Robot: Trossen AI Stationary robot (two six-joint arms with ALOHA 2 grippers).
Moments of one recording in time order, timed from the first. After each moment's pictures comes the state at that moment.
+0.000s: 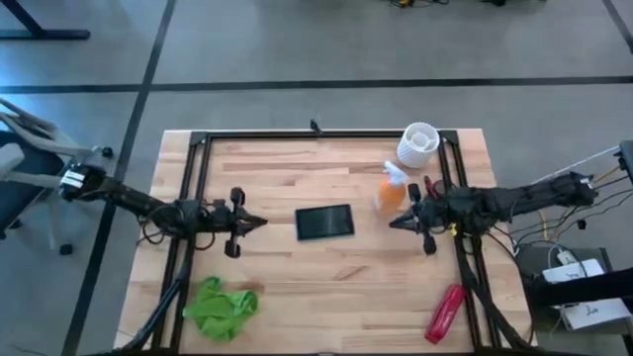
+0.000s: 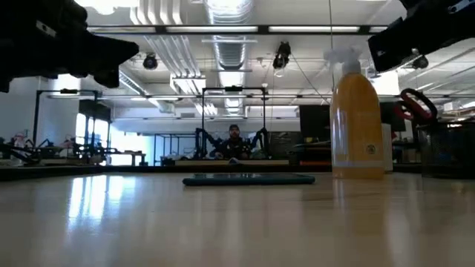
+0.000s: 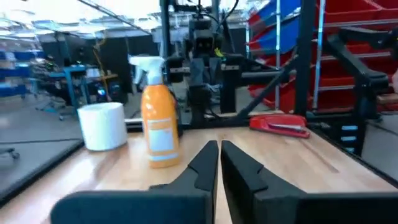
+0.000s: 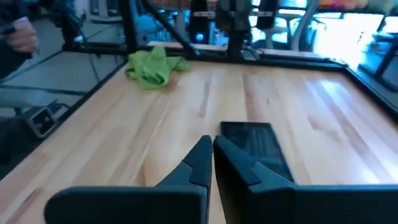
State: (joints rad) left arm -0.21 0.78 0.01 0.89 -0.22 0.06; right arm 0.08 0.54 0.32 -0.01 -0.08 -0.02
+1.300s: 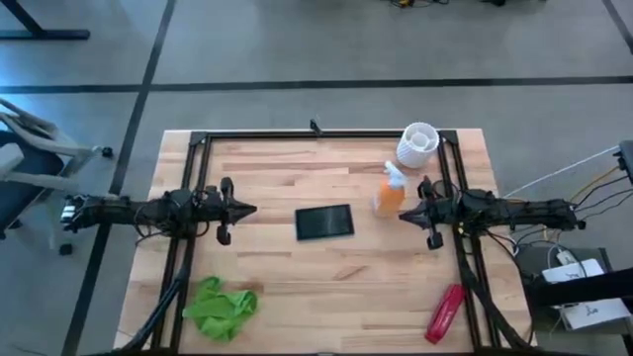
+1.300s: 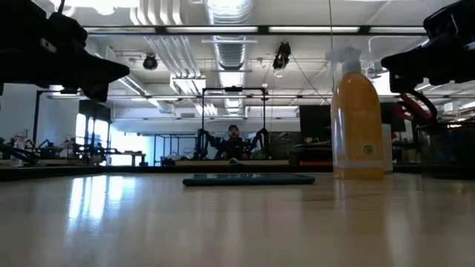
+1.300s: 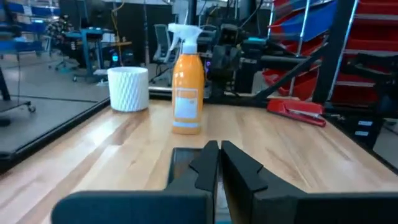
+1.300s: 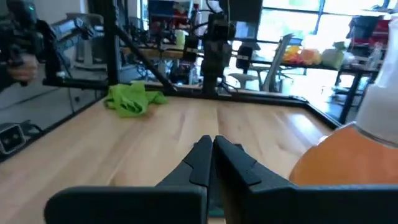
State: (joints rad) left arm 0.02 0.25 0.01 0.23 -0.06 -0.07; right arm 0.01 0.03 0.01 0.02 -0.07 -0.09
